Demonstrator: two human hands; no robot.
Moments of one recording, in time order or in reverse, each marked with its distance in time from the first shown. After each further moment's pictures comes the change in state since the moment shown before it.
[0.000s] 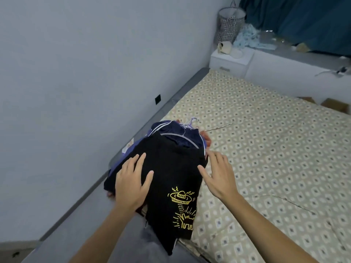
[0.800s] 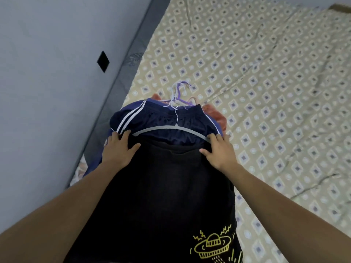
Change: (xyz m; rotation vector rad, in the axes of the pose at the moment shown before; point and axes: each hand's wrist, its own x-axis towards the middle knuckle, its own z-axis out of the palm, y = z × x) left_hand 0.428 -0.182 0.367 0.158 -0.575 0.057; right_hand 0.277 0.198 0.339 -0.159 -0.280 0.528
